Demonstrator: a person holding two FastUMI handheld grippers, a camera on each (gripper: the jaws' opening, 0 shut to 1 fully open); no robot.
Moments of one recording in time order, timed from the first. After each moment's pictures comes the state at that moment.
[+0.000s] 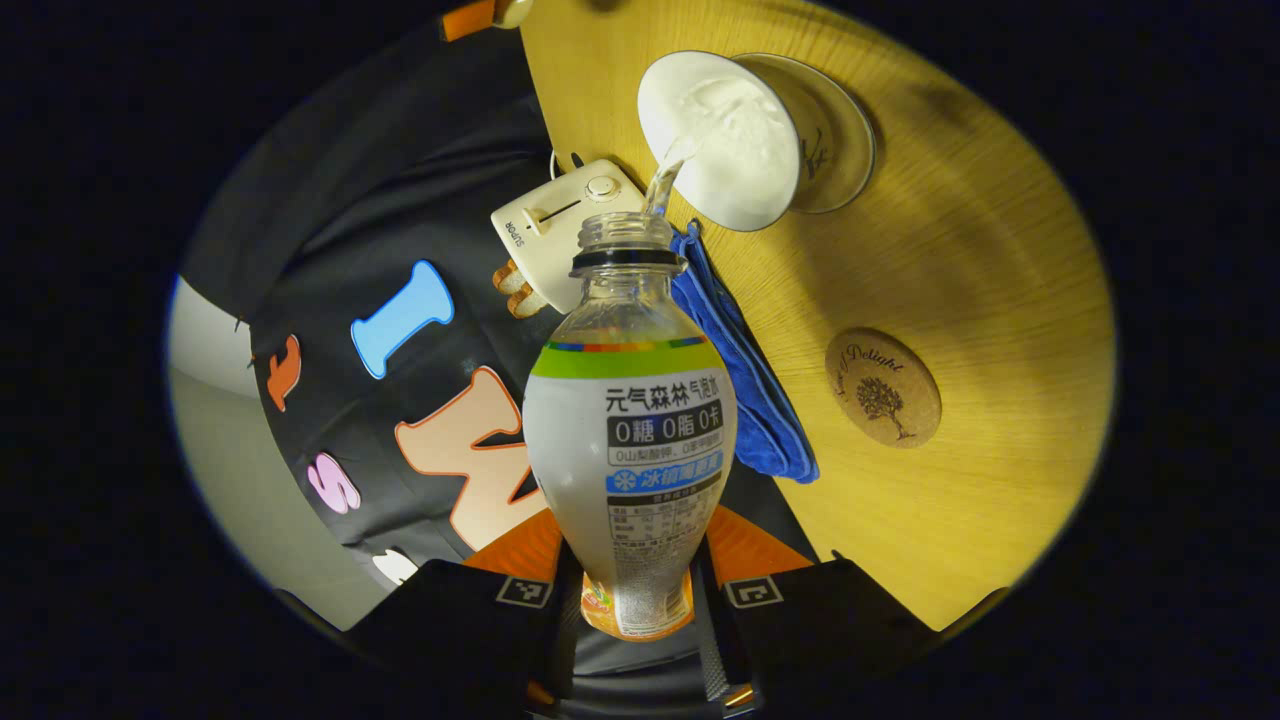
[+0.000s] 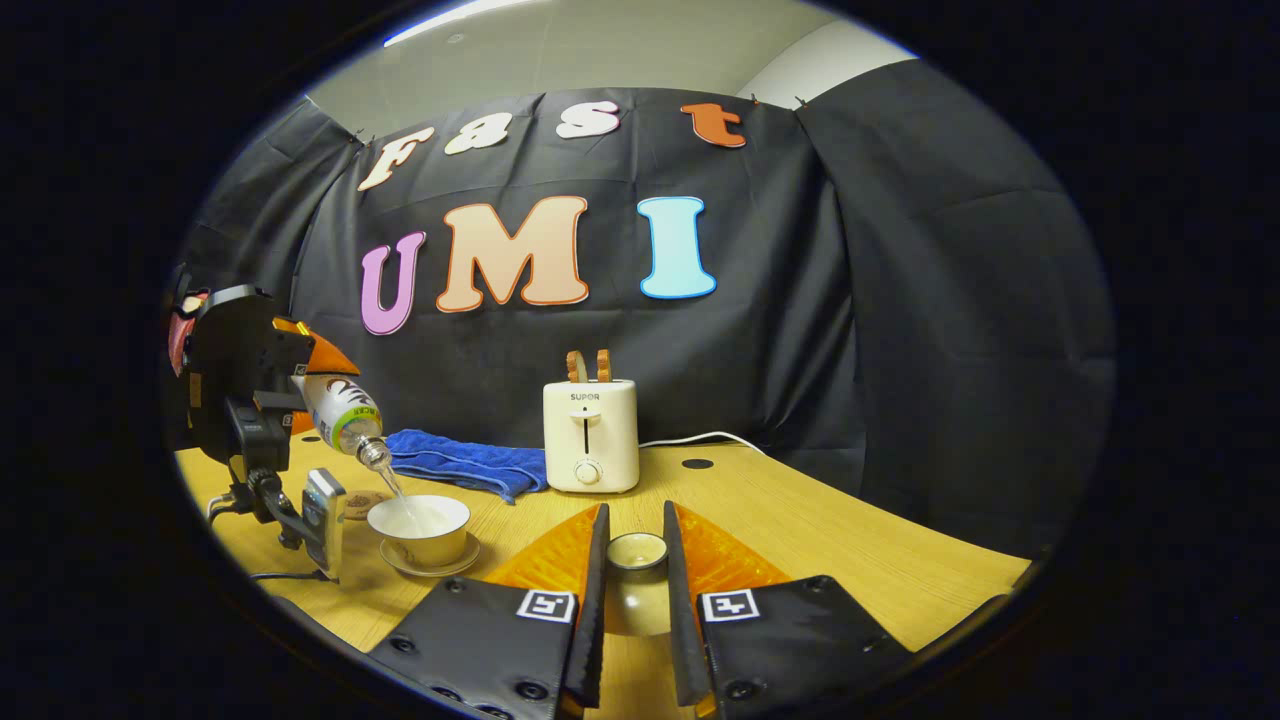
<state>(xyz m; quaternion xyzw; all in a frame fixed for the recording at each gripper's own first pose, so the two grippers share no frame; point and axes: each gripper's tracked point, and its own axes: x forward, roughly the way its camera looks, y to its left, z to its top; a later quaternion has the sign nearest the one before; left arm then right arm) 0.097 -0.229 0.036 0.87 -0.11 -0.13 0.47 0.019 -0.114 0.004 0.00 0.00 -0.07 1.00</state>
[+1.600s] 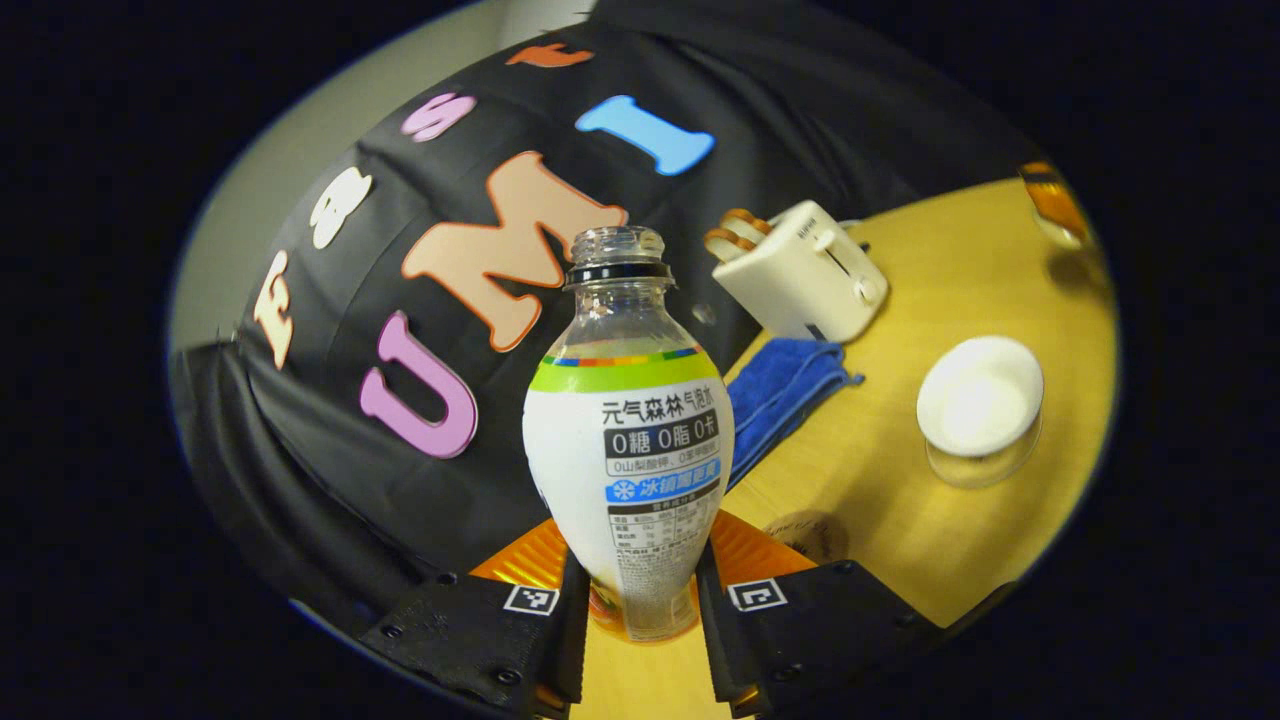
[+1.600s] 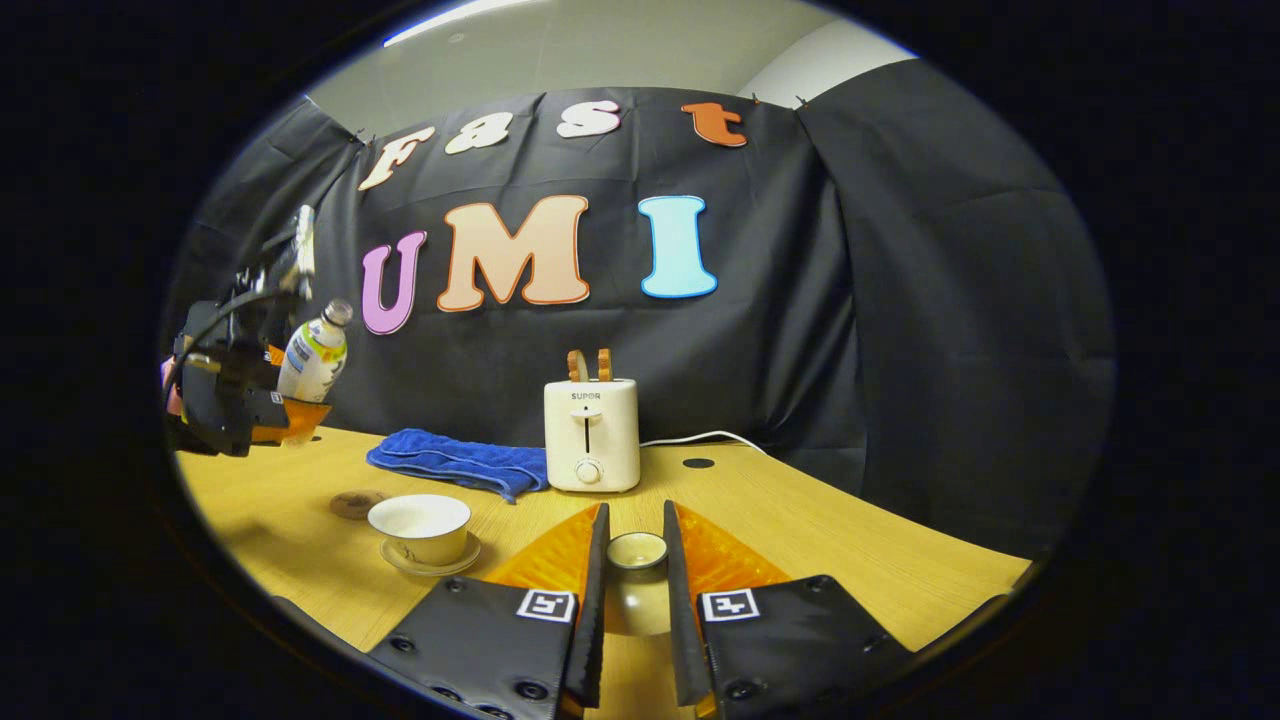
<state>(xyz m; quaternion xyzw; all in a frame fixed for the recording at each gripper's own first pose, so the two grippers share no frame) 0.080 -0.195 -0.024 0.33 0.00 -0.19 0.92 0.020 -0.114 0.004 -0.01 0.00 -0.07 1.00</state>
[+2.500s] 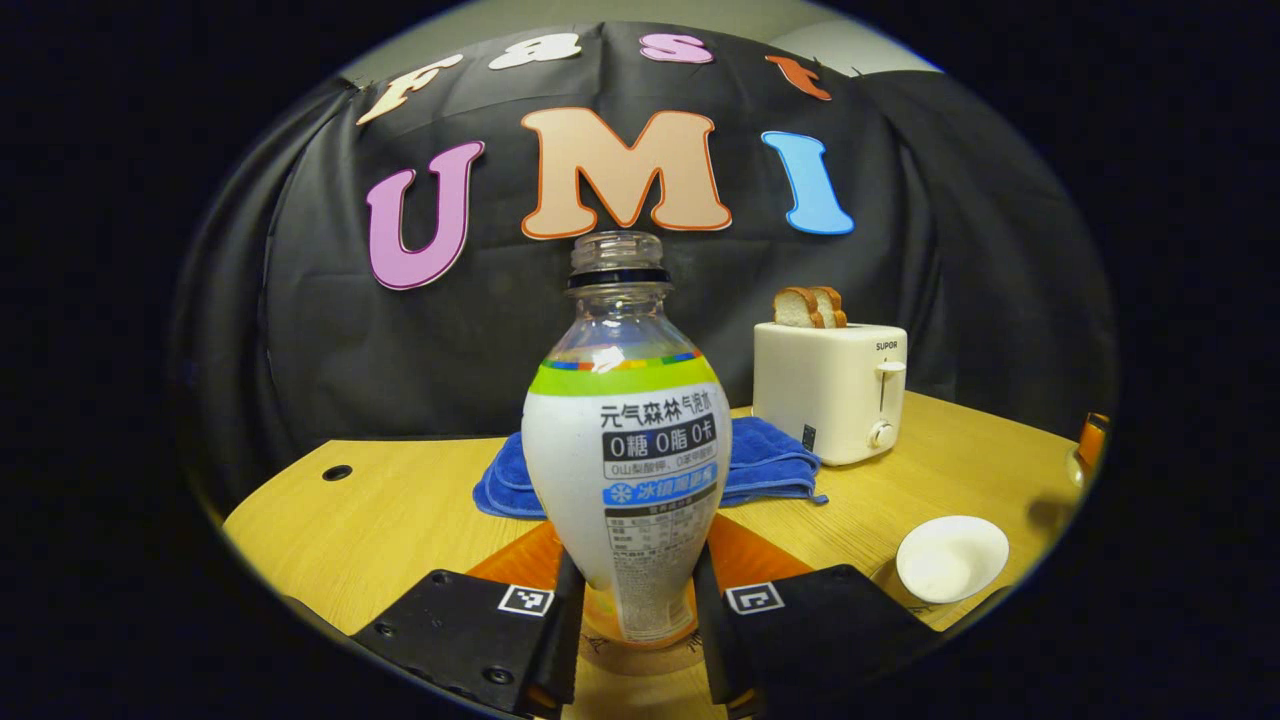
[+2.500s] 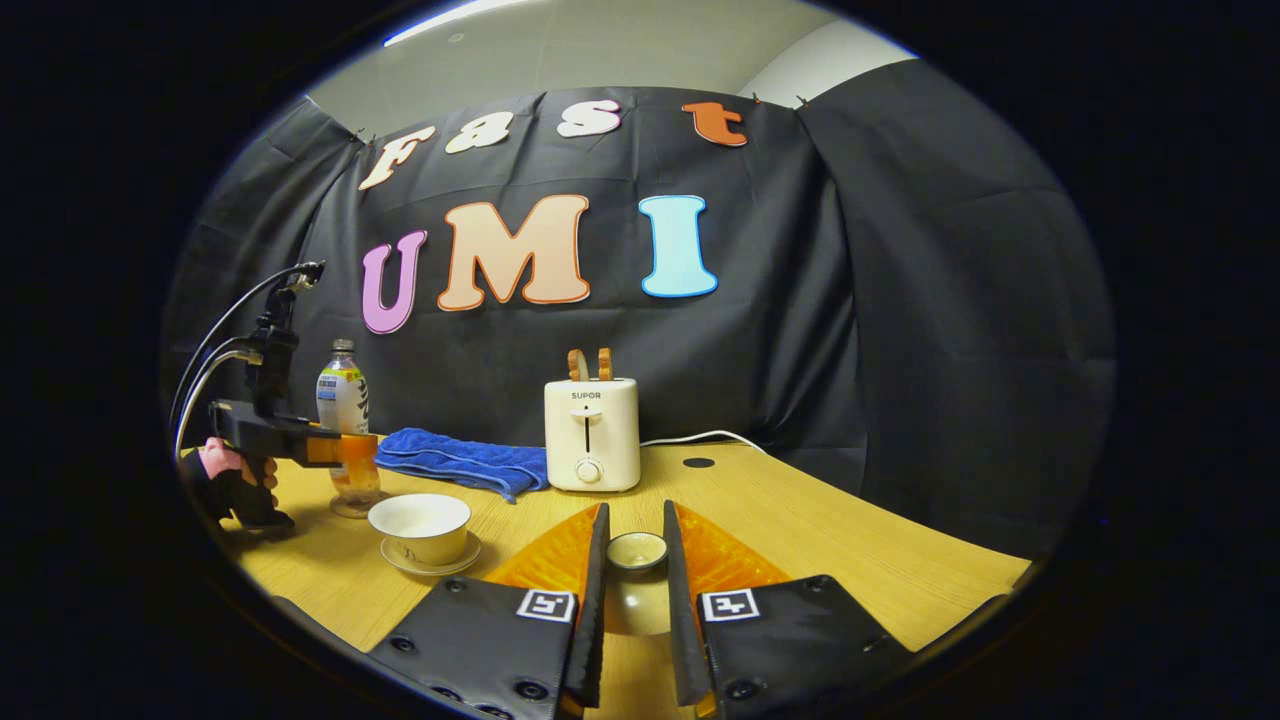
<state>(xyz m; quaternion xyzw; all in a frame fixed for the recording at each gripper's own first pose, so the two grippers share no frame) 0.091 -0.220 -0.031 0.03 0.06 -0.24 0.97 0.020 -0.114 0.003 -0.01 0.00 -0.07 1.00</state>
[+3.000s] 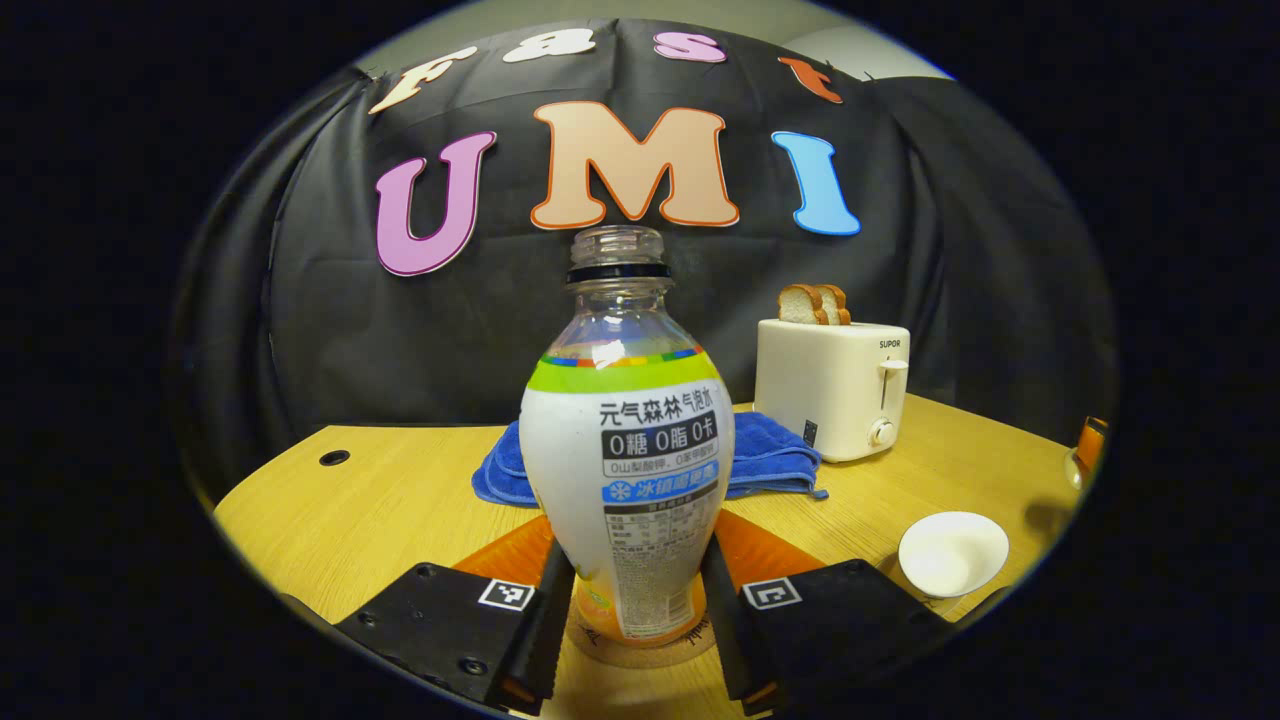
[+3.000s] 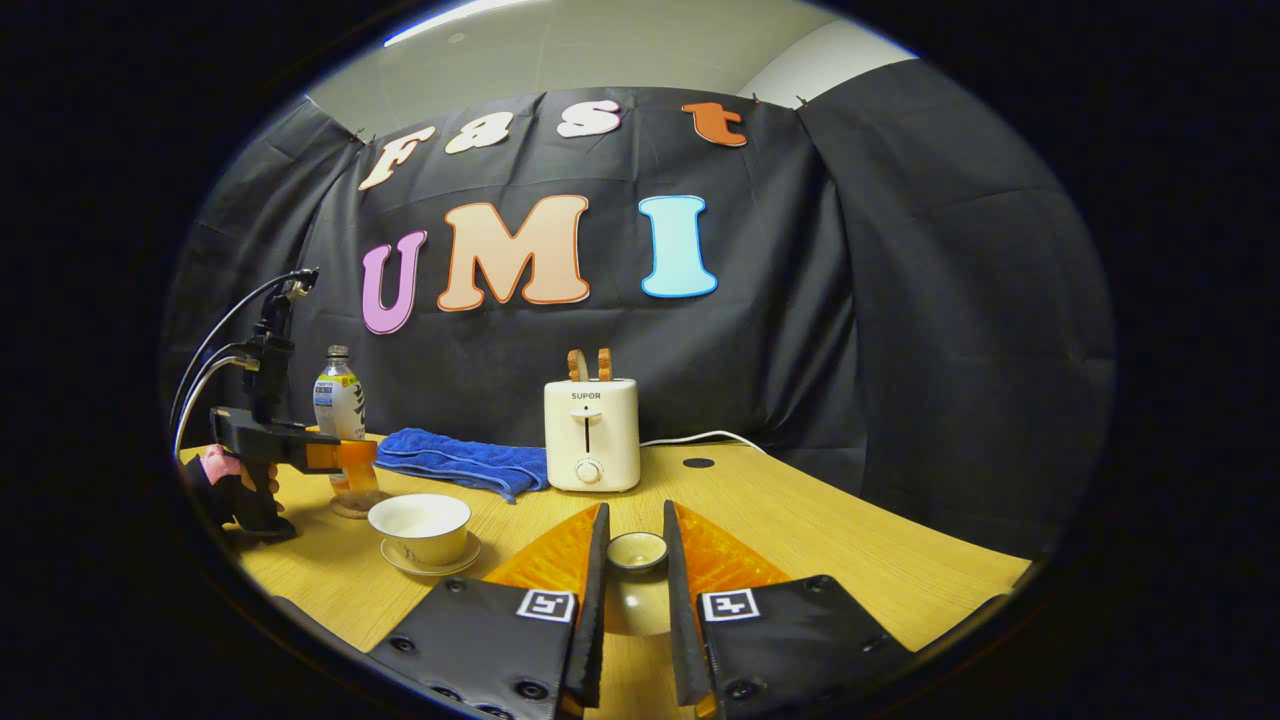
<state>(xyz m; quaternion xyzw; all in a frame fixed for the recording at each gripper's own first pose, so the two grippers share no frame) 0.091 -0.221 -0.035 0.01 0.07 -0.23 0.97 0.019 -0.114 0.003 -0.01 0.00 -0.07 1.00</state>
